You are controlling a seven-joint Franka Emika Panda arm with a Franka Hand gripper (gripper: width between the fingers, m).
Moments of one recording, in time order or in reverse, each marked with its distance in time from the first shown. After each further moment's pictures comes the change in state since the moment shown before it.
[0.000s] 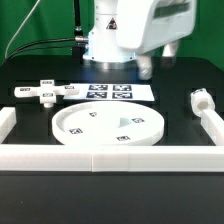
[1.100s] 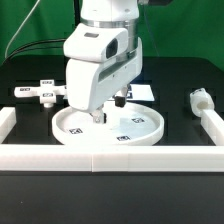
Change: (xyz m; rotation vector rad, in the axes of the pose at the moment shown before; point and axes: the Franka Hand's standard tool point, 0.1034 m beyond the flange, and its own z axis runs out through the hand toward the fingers) arm -0.069 0.012 0.082 0.084 -0.028 -0.068
